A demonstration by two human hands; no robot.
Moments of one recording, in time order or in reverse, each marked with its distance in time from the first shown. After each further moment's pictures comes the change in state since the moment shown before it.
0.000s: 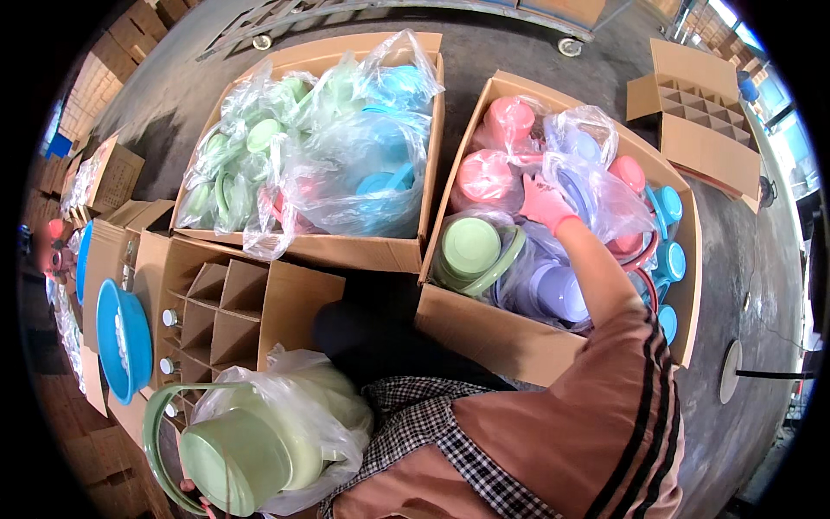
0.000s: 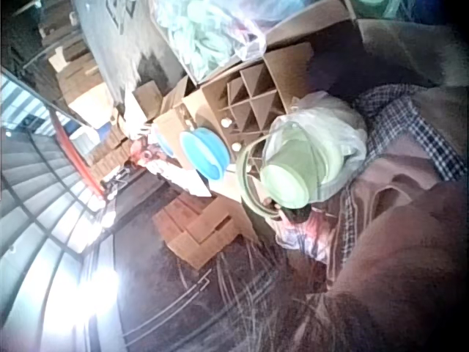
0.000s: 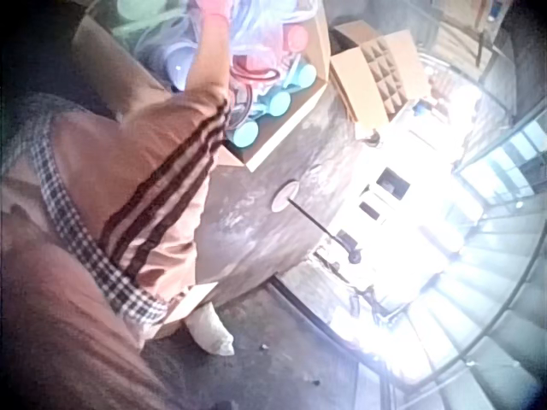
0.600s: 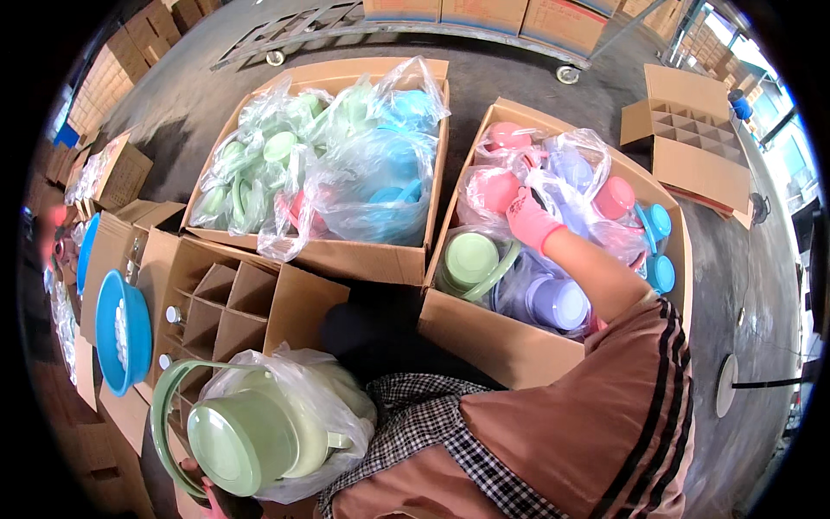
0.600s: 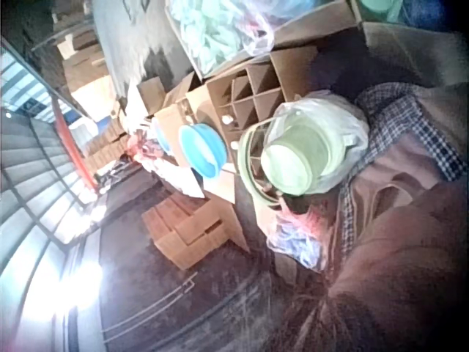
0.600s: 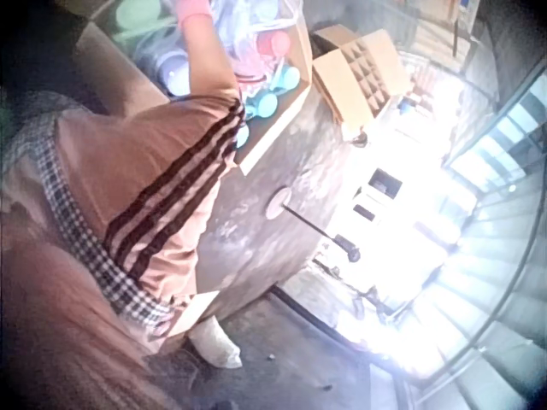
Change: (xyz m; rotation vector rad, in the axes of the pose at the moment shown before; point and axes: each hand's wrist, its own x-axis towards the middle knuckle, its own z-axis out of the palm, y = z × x) left_hand 0.004 -0.002 -0.019 -0.176 -0.173 -0.031; right_hand -0.019 -0.047 -0.065 -0.862 -0.152 -0.571
